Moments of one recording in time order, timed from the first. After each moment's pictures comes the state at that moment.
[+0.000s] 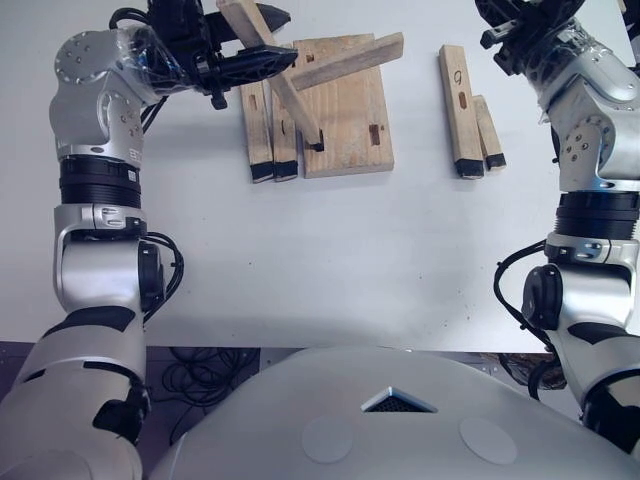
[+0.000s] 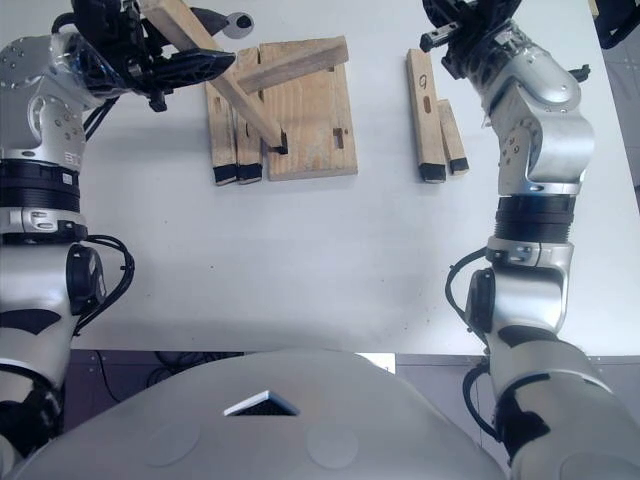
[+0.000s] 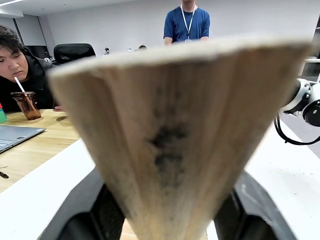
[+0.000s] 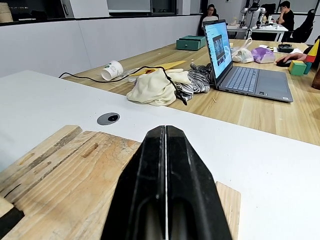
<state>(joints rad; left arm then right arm) -0.67 0.51 -0.03 0.54 -0.48 0.14 -1.40 -0.55 -0.40 -0.11 0.19 0.32 0.47 0.52</state>
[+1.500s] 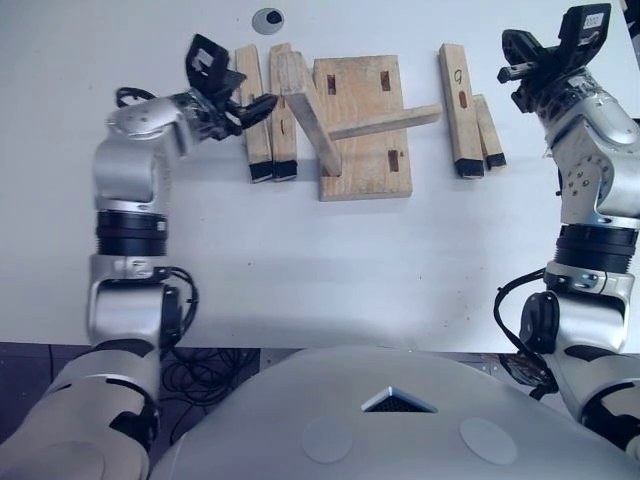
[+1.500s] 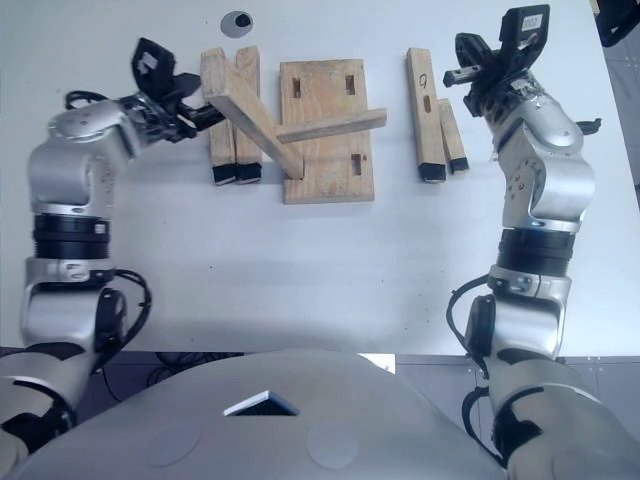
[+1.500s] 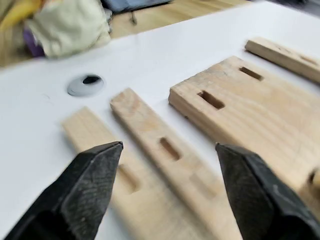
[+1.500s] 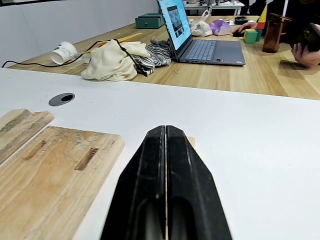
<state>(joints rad) -0.49 0.34 0.00 0.23 -0.21 0.70 -0.54 -0.39 -0.40 -0.18 0.10 0.30 0.52 0.37</state>
